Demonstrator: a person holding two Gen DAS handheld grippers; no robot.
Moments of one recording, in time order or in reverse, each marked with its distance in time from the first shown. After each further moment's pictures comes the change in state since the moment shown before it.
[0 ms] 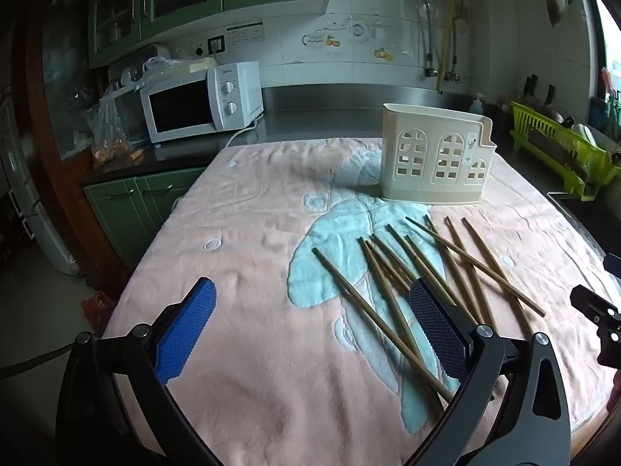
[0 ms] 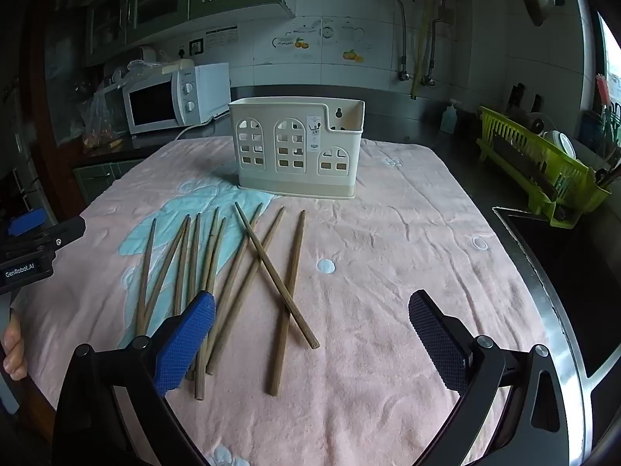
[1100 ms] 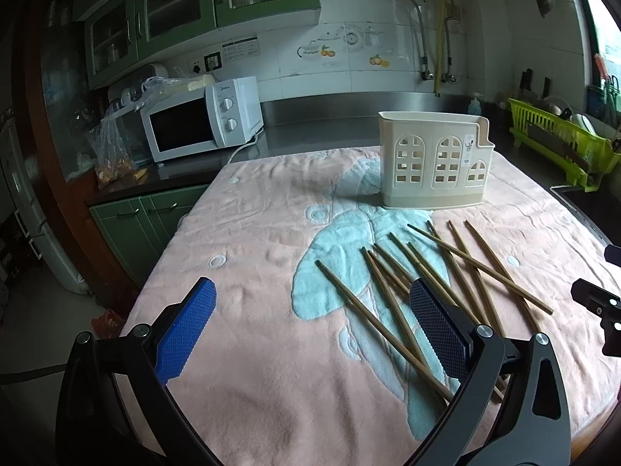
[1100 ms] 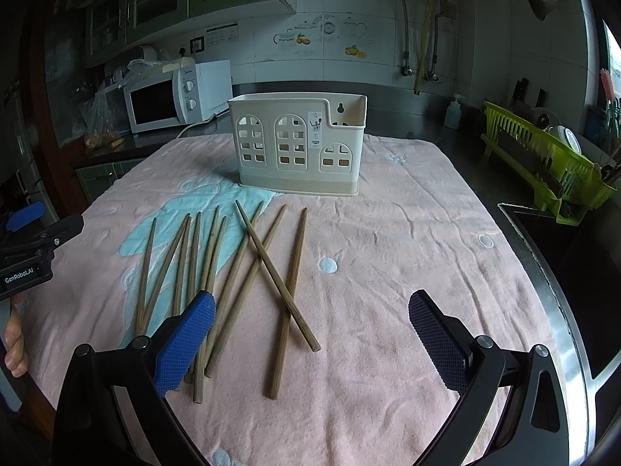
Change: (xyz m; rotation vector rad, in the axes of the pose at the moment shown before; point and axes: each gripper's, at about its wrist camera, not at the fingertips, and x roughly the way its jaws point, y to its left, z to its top) left arm -0.005 -0.006 0.003 0.048 -0.040 0.026; right arm 0.008 -0.003 0.002 0.008 0.018 0.018
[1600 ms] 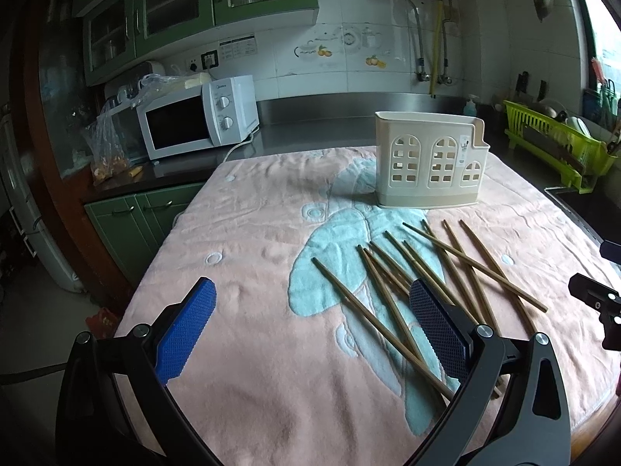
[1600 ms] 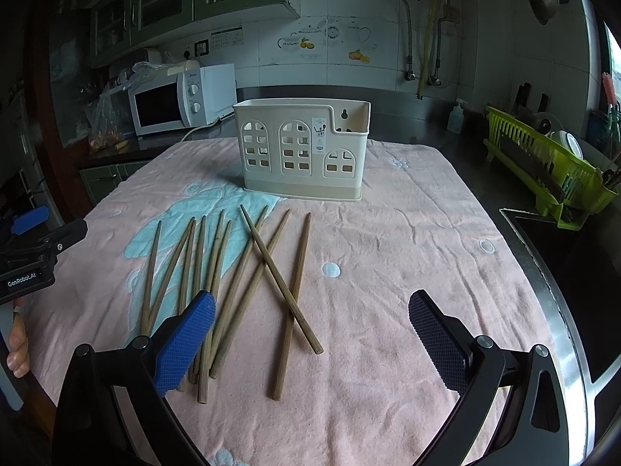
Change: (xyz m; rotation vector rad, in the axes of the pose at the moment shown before) left arm -0.002 0.003 -0.002 -0.008 0.001 -0.023; right arm -0.006 0.001 0.001 -0.004 -0.015 0.011
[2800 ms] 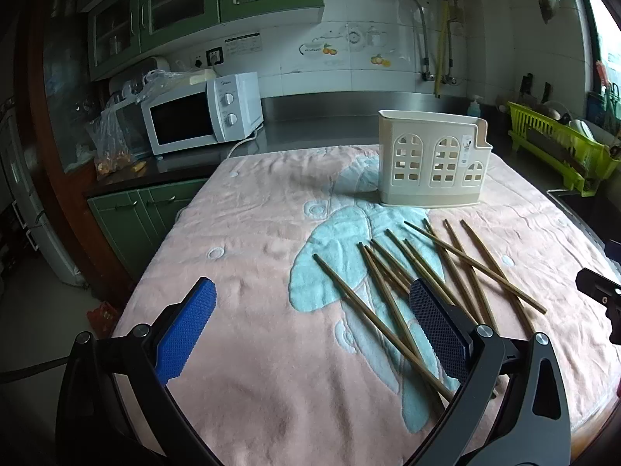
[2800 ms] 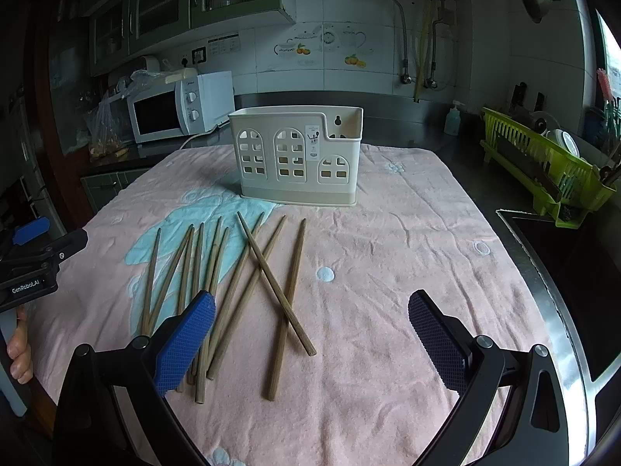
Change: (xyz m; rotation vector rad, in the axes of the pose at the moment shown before) left arm -0.002 -0.001 -0.004 -0.017 0.008 0.011; right arm -0.007 -0.007 0.001 0.016 -0.020 0.004
